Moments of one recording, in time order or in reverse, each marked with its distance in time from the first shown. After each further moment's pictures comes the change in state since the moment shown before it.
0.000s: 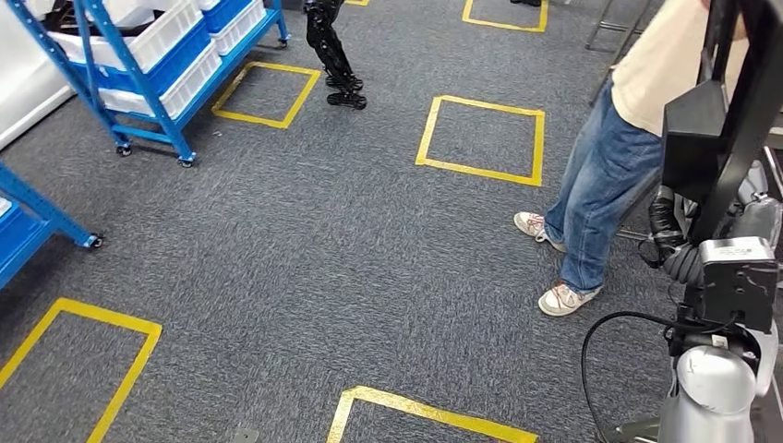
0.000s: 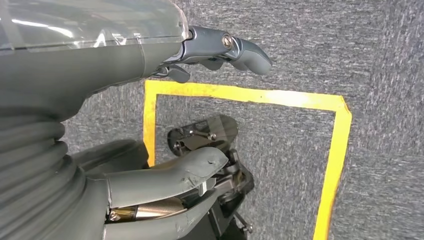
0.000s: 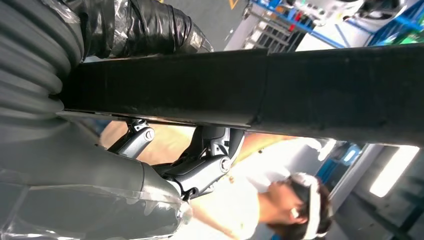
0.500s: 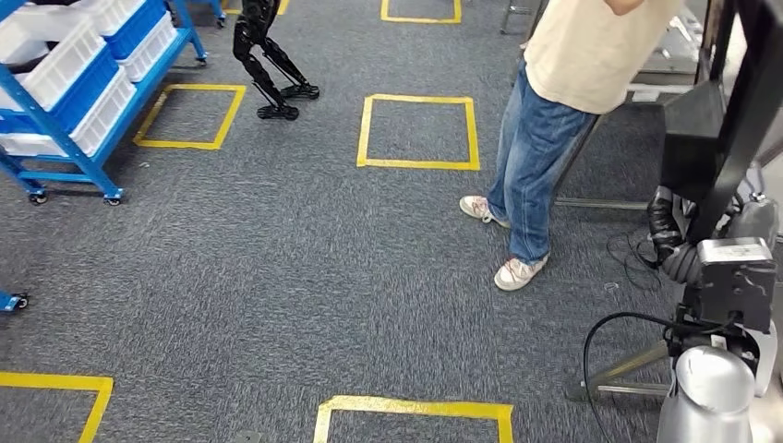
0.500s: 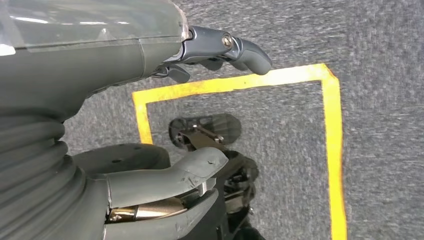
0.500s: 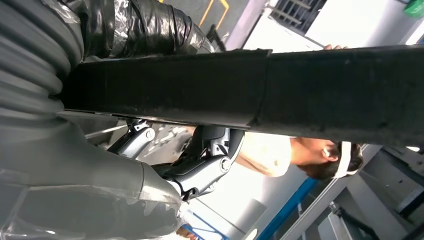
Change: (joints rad) left arm 0.003 0.002 0.006 0.000 0.001 -0.003 -0.001; right arm 0.001 0.003 0.000 0.000 0.004 0.002 0.000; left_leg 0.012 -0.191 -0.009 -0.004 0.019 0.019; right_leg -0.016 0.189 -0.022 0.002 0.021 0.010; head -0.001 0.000
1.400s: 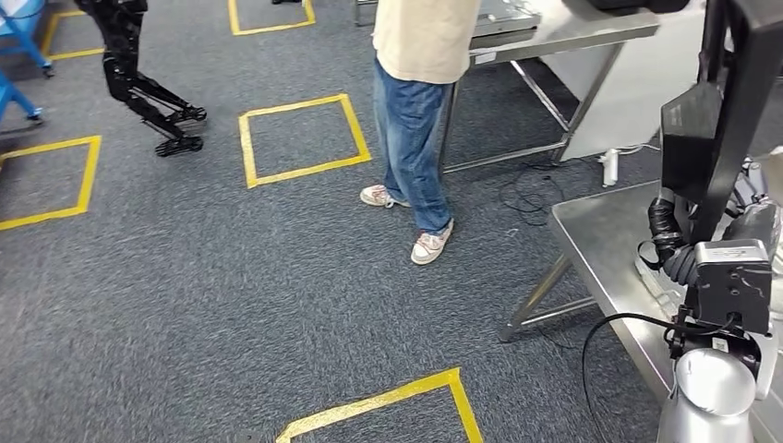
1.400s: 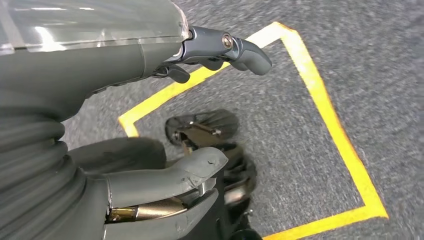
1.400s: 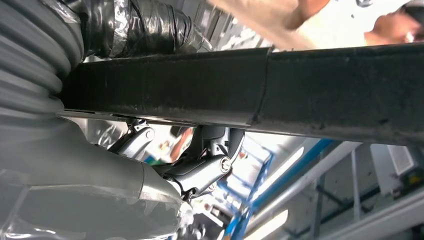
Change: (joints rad) left arm 0.005 -0.002 0.003 0.000 0.000 -0.003 0.001; right arm -0.005 0.014 0.000 -0.006 0.034 0.001 0.003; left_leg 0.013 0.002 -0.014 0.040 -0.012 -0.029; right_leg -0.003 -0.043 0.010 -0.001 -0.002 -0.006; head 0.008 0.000
